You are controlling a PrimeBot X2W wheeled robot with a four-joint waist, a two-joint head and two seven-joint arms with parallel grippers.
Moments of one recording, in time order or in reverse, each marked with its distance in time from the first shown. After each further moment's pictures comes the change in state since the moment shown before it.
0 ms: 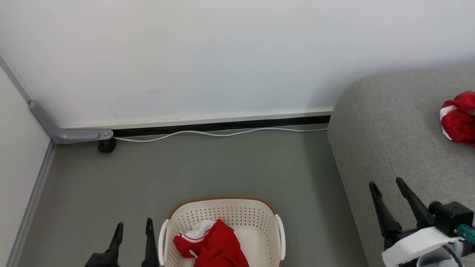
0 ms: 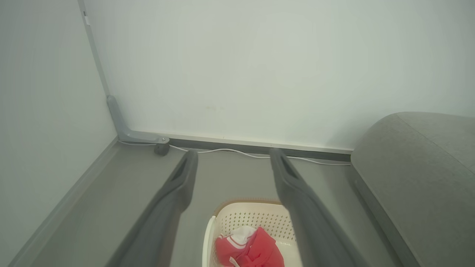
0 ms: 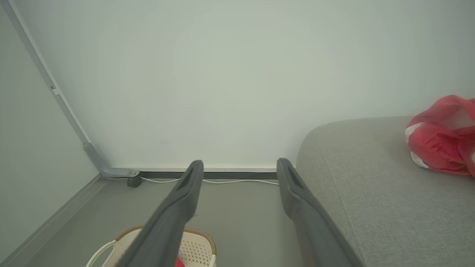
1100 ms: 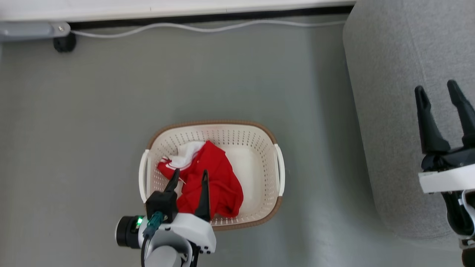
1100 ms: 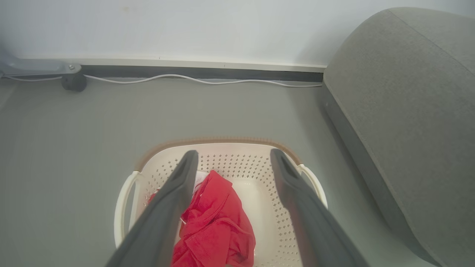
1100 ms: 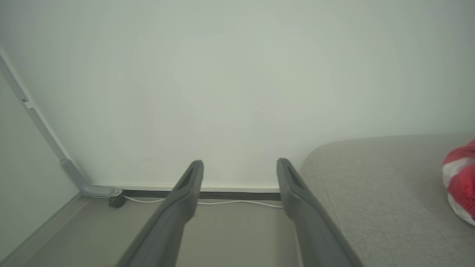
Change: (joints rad) left arm -0.338 0.001 -0.354 0.185 -0.145 0.115 0.000; right arm -0.207 -0.099 -0.085 -0.220 0.091 0.000 0.000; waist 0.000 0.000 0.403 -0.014
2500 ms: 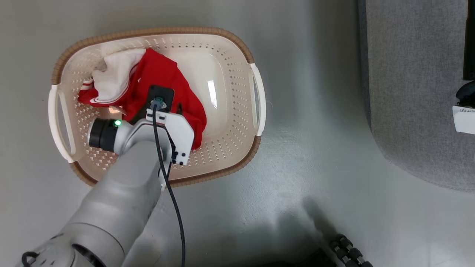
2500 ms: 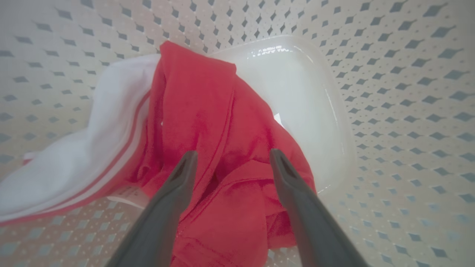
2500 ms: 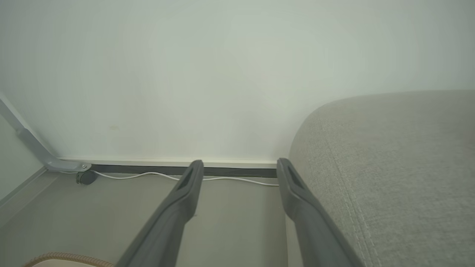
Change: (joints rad) left arm -0.735 -0.004 -0.509 0.751 -0.347 -0.029 0.175; right arm -0.267 -0.047 -0.005 -0.166 0.069 0.000 -0.007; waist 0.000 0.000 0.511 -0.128
